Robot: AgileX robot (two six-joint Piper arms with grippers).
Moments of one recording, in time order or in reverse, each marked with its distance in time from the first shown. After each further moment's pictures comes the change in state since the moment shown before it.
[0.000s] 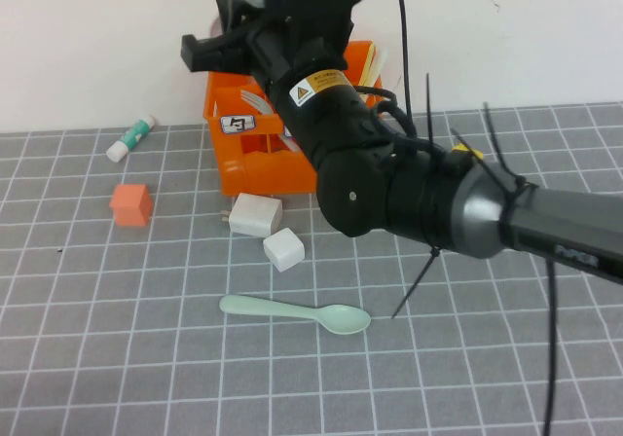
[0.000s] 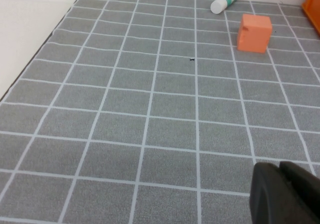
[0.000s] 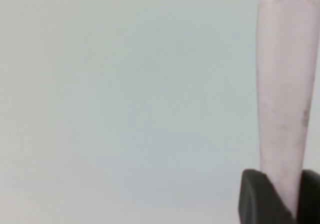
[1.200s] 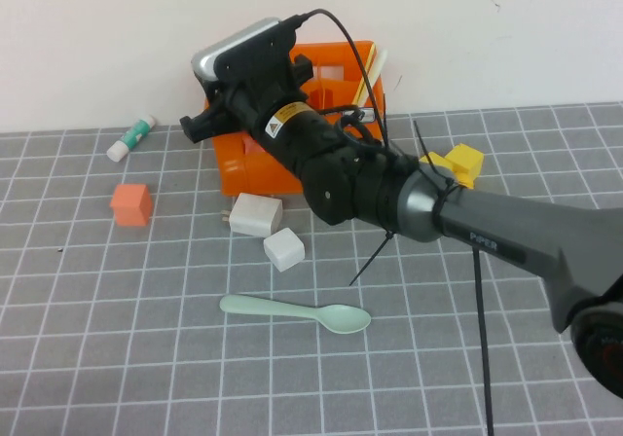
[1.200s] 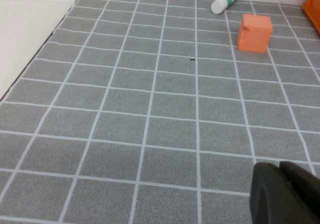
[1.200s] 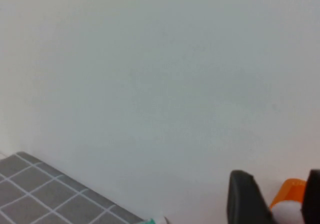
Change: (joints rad) right arm -0.081 0.289 -0.304 -0.218 0.320 -0.062; left arm 0.000 0.000 0.000 0.000 0.000 -0.002
